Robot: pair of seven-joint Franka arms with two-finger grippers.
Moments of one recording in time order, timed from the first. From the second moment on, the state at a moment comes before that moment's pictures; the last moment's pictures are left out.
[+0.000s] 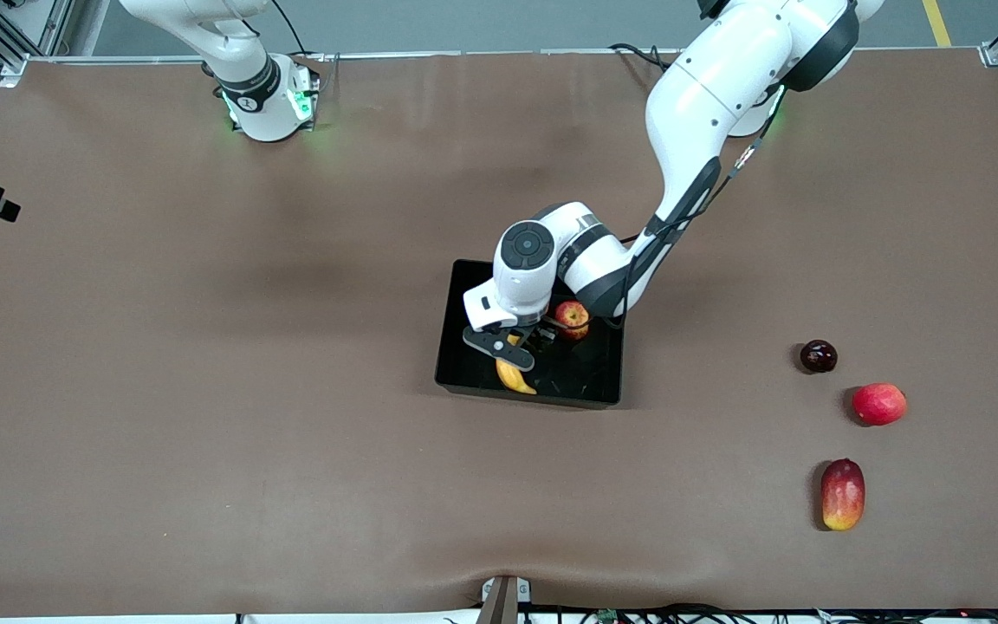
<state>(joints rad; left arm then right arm) -0.48 0.84 -0.33 -1.41 0.36 2.32 -0.47 0.05 0.02 -0.22 -1.46 0.02 1.38 0.06</state>
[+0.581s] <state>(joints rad) -0.27 0.65 -0.33 -1.39 0.35 2.20 -0.47 0.03 0.03 -0.22 -1.46 0.02 1.36 0.06</state>
